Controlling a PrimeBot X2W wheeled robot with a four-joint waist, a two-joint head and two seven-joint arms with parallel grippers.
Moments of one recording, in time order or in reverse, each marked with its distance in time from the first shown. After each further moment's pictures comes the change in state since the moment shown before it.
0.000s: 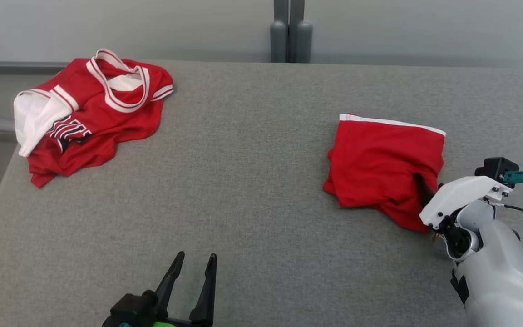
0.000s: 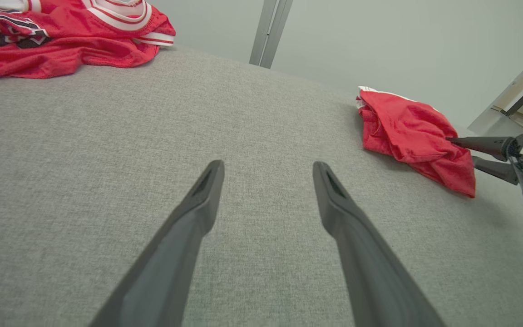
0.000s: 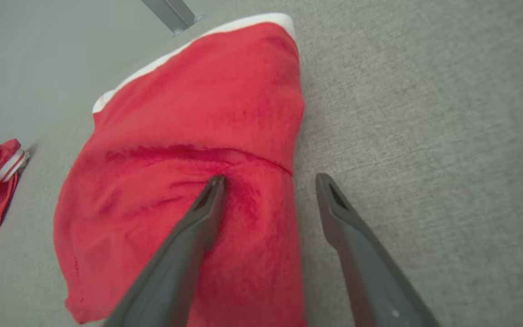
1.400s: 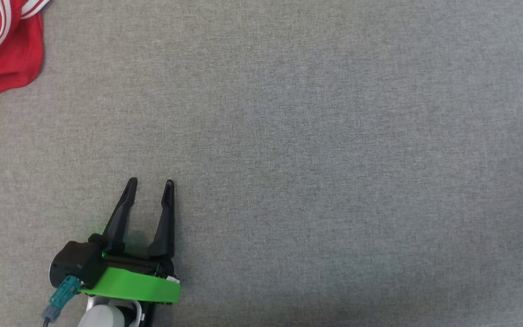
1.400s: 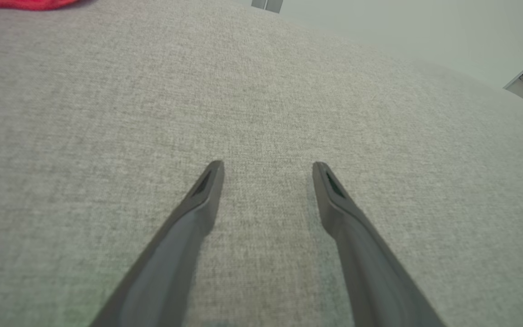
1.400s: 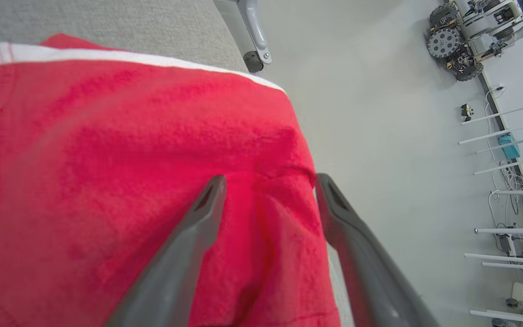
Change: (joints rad) left arm -0.159 0.037 0.117 -0.108 0.010 -0.001 -0.003; right arm -0.371 -0.503 -0.359 -0.065 -0.780 0.000 0.282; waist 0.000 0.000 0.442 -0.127
